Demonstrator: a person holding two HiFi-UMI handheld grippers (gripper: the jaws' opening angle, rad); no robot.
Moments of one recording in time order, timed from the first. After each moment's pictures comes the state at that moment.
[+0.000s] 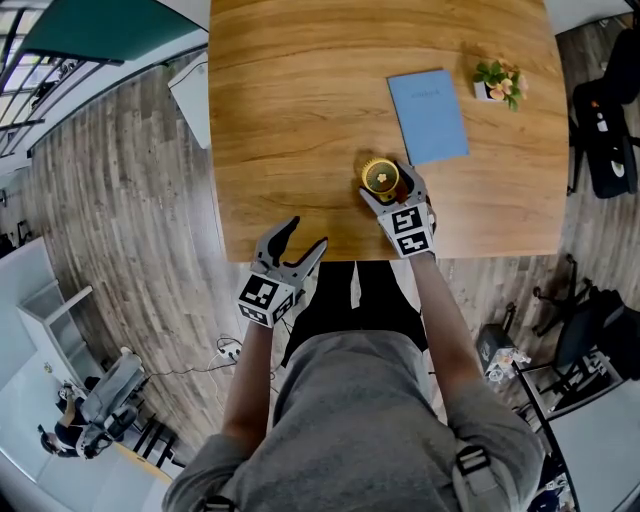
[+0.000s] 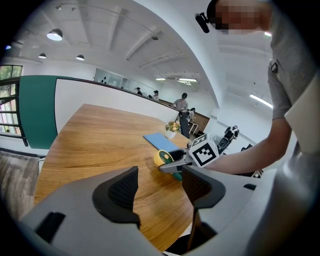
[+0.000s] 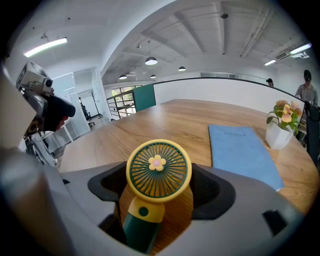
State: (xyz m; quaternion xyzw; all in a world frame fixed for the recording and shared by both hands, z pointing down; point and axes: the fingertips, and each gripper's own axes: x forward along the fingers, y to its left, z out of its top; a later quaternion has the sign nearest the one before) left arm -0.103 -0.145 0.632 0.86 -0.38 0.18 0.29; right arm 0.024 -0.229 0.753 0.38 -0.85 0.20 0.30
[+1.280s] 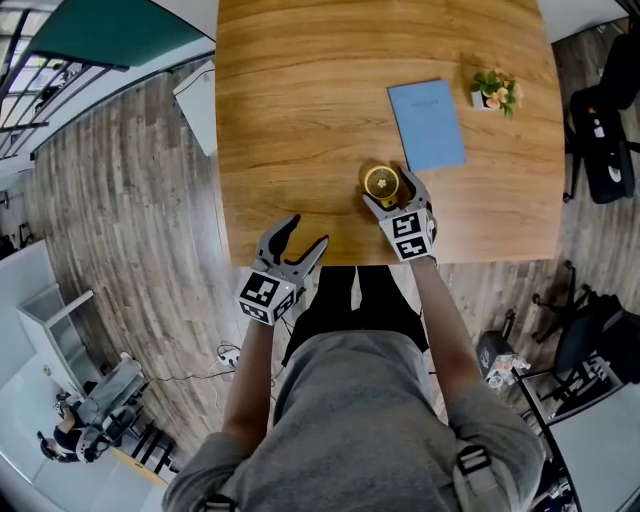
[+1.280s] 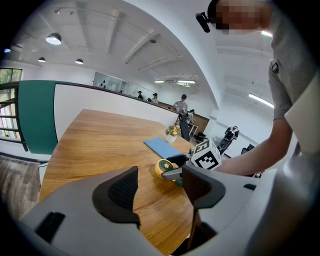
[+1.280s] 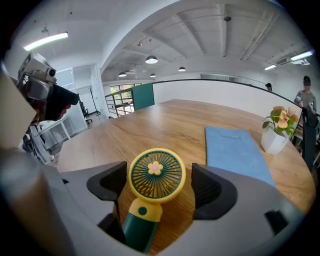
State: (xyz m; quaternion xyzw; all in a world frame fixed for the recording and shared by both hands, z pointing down) left arm -0.106 -0.160 0.615 0.87 -0.39 0.17 0.27; right arm 0.028 -0.230 0.751 0.40 -0.85 0.19 0.31
